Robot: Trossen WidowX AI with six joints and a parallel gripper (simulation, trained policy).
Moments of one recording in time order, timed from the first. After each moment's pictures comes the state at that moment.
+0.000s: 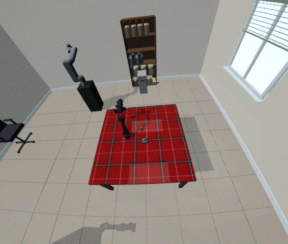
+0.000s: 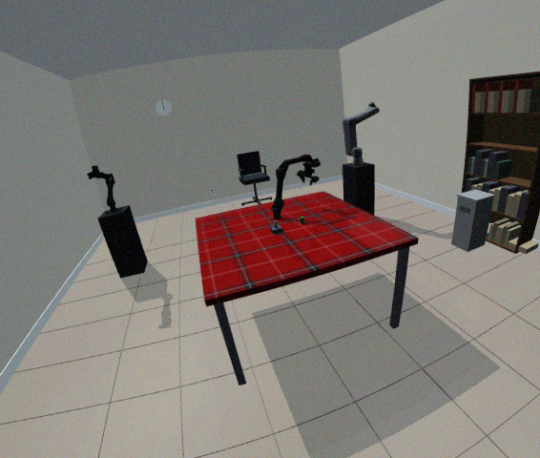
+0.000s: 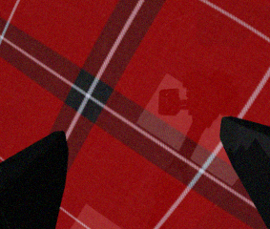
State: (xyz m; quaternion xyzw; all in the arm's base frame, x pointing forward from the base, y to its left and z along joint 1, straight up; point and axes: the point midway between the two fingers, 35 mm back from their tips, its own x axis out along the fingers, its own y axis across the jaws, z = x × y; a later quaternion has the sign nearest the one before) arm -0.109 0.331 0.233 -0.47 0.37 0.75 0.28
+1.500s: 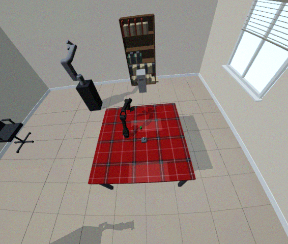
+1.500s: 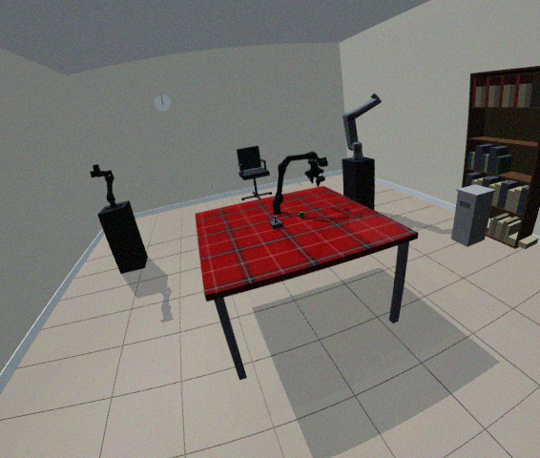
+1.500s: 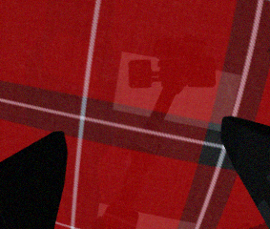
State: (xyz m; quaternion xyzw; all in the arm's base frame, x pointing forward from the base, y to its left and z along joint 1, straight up) arm 0.039 0.333 0.214 -0.46 0.45 0.64 0.42
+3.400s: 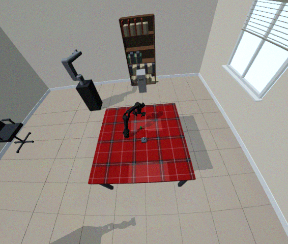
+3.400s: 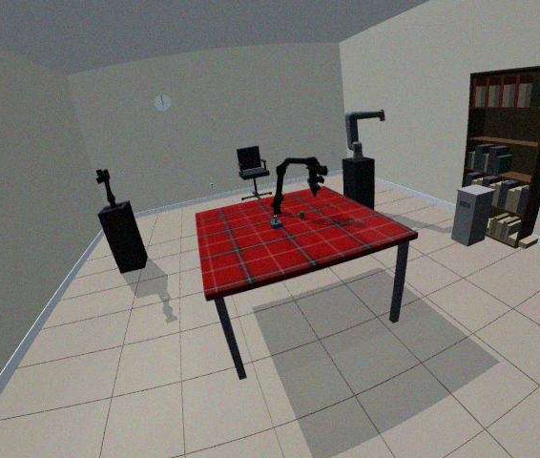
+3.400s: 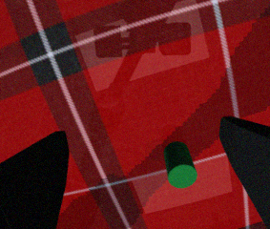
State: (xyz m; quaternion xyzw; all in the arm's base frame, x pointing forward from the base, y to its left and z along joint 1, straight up) arm 0.211 0.239 0.197 -0.41 0.57 0.46 0.55
